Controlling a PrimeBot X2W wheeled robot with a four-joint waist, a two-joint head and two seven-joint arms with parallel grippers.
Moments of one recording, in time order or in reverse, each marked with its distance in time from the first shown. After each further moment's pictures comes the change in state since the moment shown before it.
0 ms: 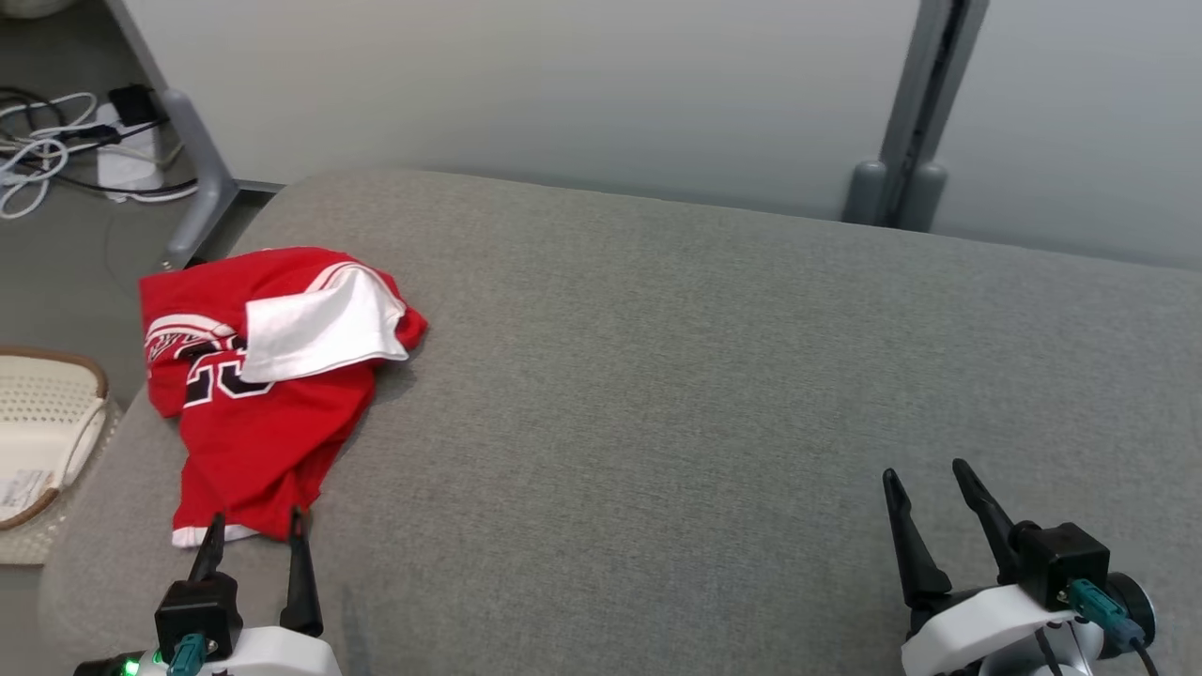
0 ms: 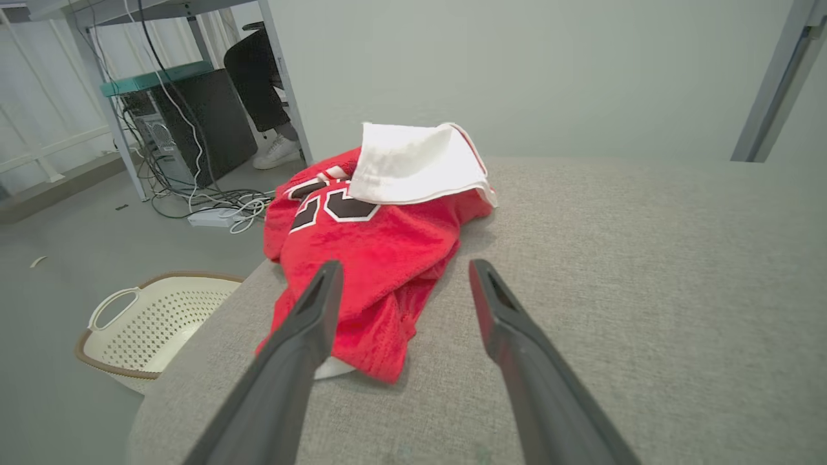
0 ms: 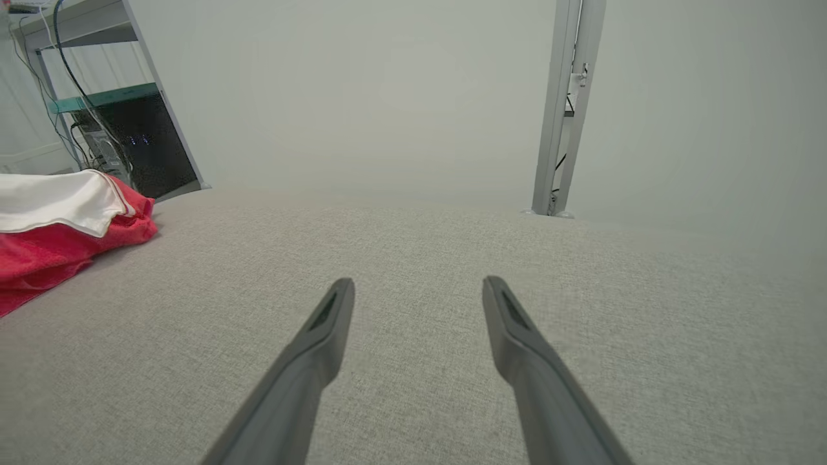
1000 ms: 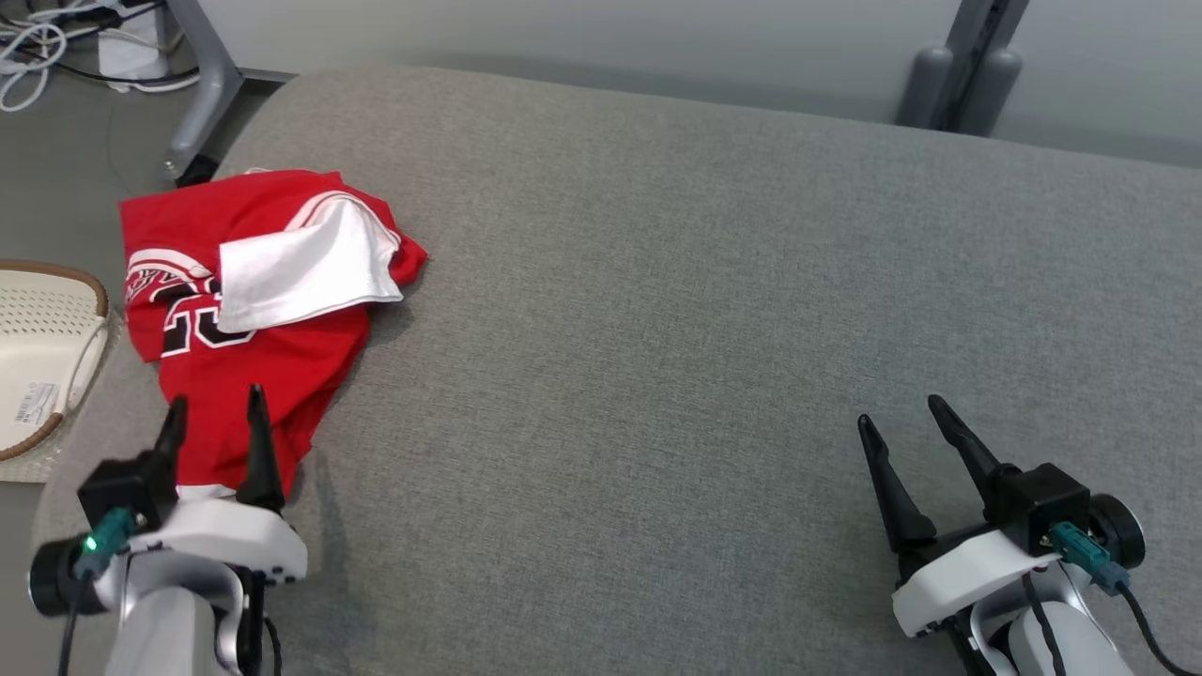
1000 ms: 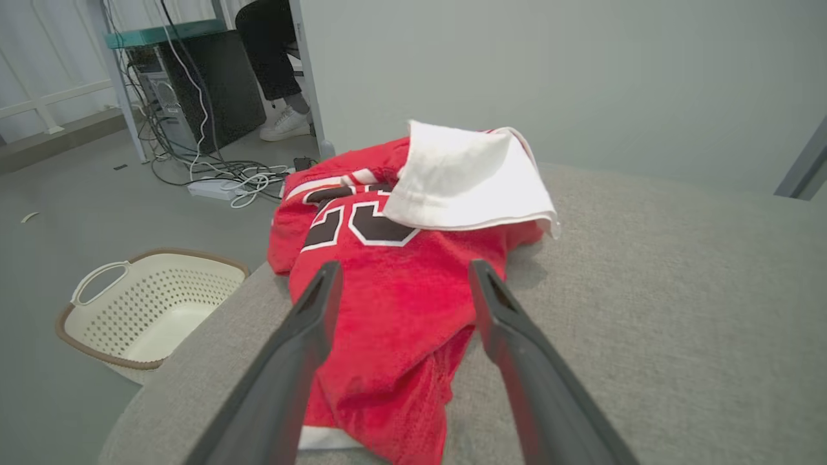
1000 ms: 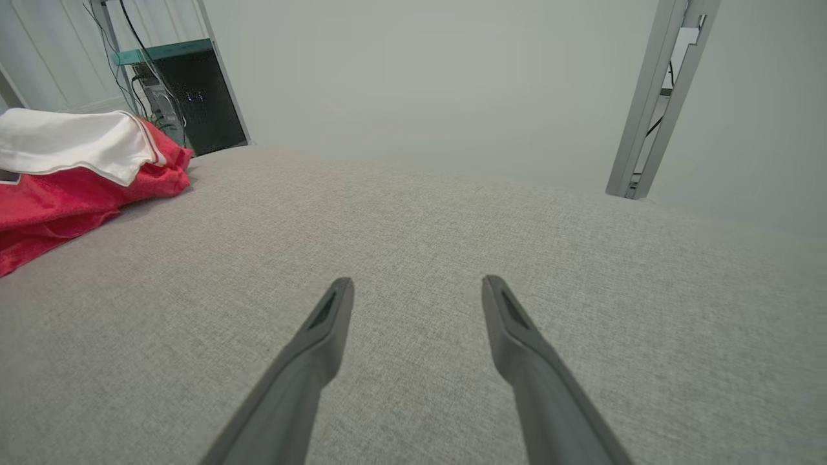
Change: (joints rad) left arm -0.230 0.005 0.097 0.145 -0.076 -0.111 0.000; right arm -0.099 -0.062 0.104 -0.005 -0.002 0.000 0.000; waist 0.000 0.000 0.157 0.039
